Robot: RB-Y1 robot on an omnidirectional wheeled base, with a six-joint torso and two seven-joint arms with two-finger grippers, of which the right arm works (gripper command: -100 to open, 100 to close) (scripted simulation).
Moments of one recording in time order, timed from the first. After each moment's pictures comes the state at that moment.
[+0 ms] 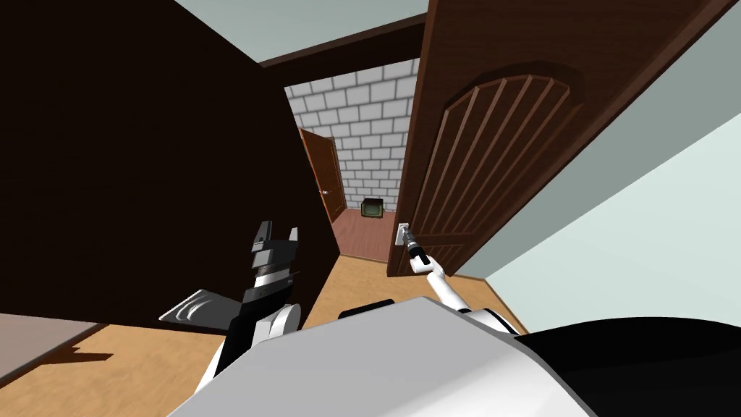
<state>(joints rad) -0.10 -0.30 -0.07 -1.08 -0.11 -0.36 -0.18</state>
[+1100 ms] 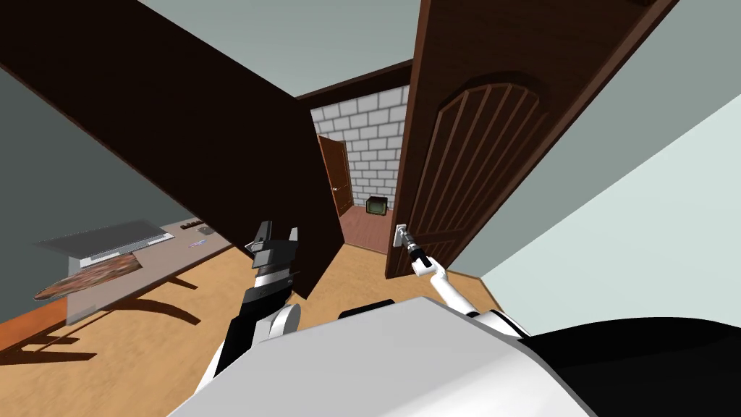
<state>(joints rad) -0.06 -0.36 0.03 -1.11 -0.11 -0.39 -0.27</state>
